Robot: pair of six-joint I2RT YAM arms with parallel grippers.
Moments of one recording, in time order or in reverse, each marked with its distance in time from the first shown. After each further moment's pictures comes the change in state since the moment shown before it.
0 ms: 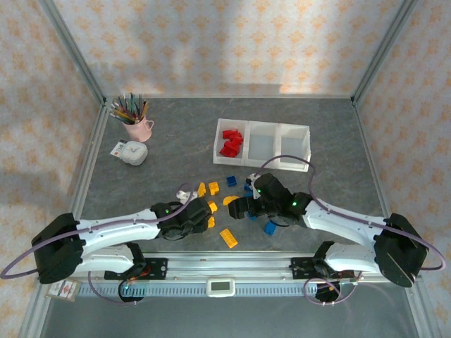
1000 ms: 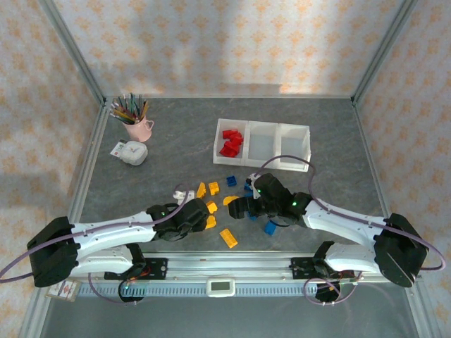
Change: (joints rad) left arm 0.000 -0.037 -0.027 0.049 -0.026 -0.049; right arm 0.000 0.000 0.000 0.000 0.000 0.007
